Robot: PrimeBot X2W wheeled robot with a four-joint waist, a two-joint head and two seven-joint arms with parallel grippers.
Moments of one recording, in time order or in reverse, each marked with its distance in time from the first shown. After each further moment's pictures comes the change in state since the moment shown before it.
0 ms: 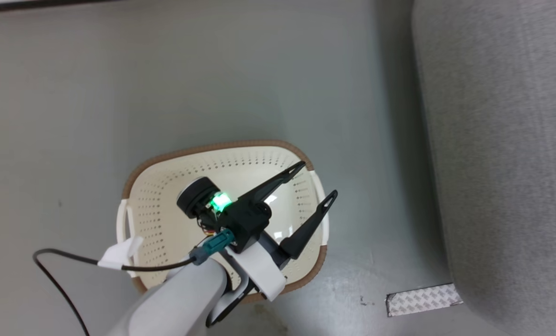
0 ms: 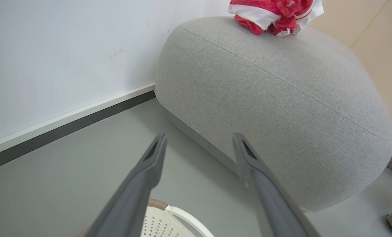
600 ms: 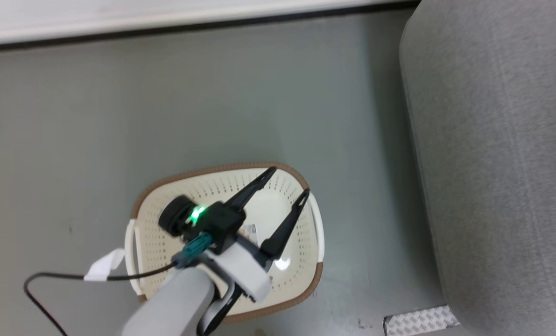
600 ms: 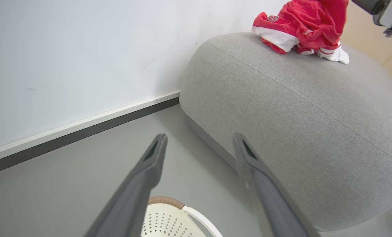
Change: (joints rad) left arm 0.044 -0.015 0.054 0.055 -0.040 0.048 -0.028; right arm 0.270 0.162 -0.079 -0.163 -0.180 0.000 0.000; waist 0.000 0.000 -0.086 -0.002
